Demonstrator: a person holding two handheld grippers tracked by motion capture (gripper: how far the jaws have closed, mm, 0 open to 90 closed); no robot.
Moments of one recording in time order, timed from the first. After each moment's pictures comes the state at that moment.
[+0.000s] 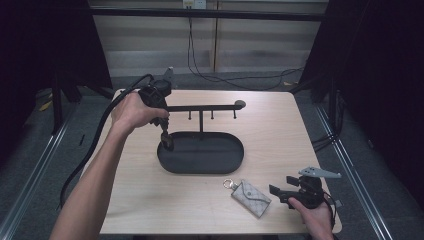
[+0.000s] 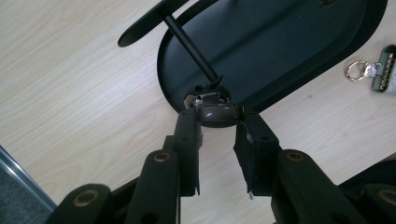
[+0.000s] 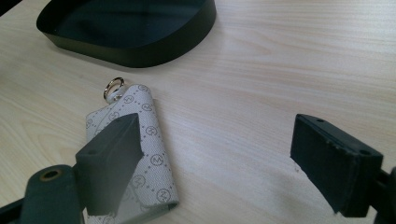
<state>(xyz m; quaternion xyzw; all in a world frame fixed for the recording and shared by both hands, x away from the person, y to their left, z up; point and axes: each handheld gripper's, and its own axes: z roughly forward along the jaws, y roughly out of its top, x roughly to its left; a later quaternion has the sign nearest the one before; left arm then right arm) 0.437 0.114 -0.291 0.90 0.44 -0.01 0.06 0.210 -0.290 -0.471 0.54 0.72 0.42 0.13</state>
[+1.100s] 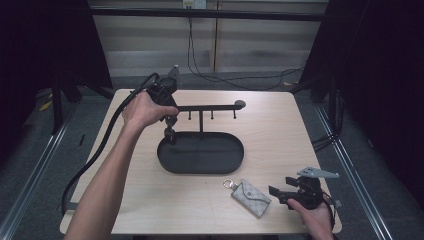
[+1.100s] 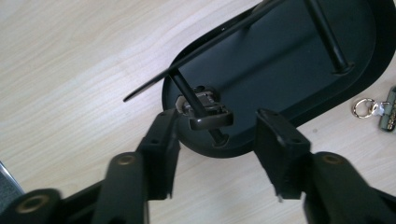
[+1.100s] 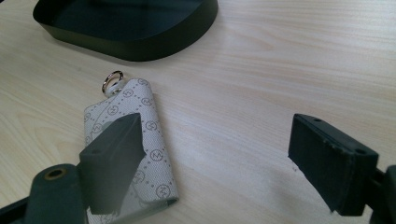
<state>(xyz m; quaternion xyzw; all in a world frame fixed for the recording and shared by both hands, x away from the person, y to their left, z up) 0.449 0.102 -0.301 0.88 0.46 0.02 0.07 0.211 -0.288 -0.471 0.53 0.73 0.41 0.13</state>
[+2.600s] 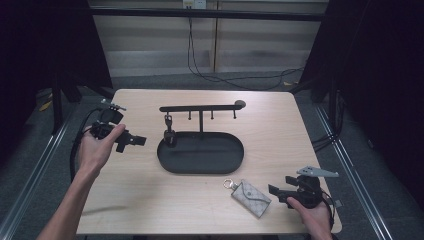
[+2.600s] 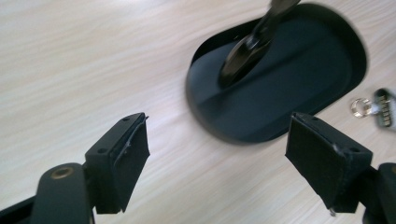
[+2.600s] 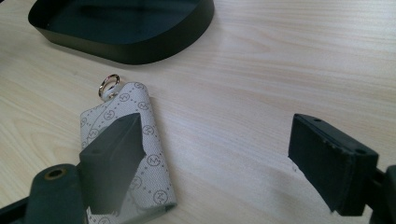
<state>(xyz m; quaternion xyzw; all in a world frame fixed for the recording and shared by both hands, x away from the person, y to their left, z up) 0.371 0.245 -0.355 0.83 0.46 0.05 0.31 0.213 -0.288 -0.472 0.54 0.72 0.40 0.13</state>
